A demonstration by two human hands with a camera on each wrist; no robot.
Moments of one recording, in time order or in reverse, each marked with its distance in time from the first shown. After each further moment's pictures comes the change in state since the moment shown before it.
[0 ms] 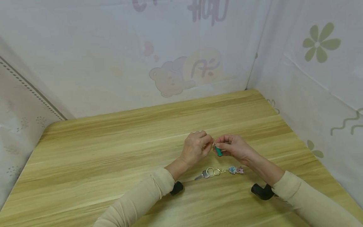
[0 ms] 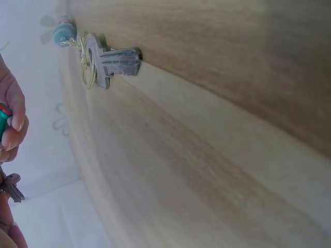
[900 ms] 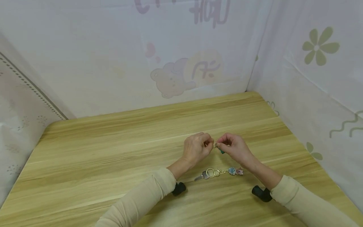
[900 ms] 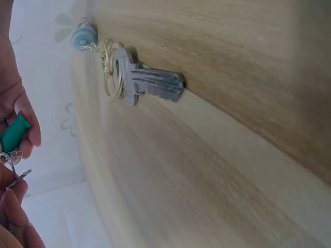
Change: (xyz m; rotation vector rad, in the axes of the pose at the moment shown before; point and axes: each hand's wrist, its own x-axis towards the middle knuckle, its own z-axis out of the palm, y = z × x) left_hand 0.005 0.012 -0.004 -0.088 -0.063 -0.290; right_hand -0.003 0.006 0.010 -0.378 0.242 -0.217
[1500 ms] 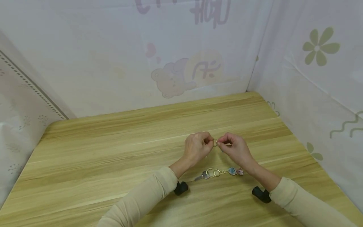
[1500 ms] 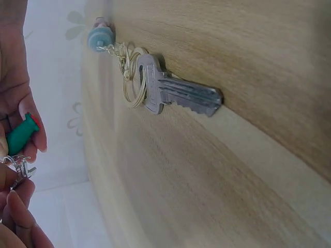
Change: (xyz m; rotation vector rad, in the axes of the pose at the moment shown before) left_hand 0.006 0.004 -0.001 -0.078 -0.036 -0.127; right_hand -0.004 0.001 0.005 -0.039 0.103 -0.101
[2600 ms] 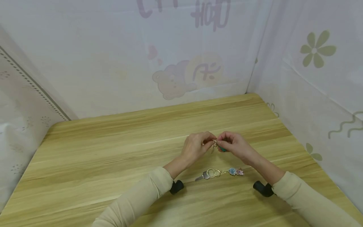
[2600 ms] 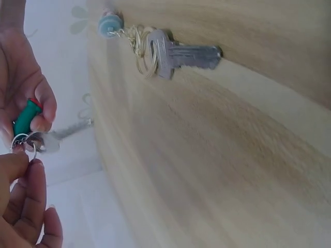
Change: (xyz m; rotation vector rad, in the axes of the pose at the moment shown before) left_hand 0.003 0.004 -0.021 -0.019 -0.165 0.072; right_hand 0.013 -0.003 -0.018 0.209 -0.300 0.166
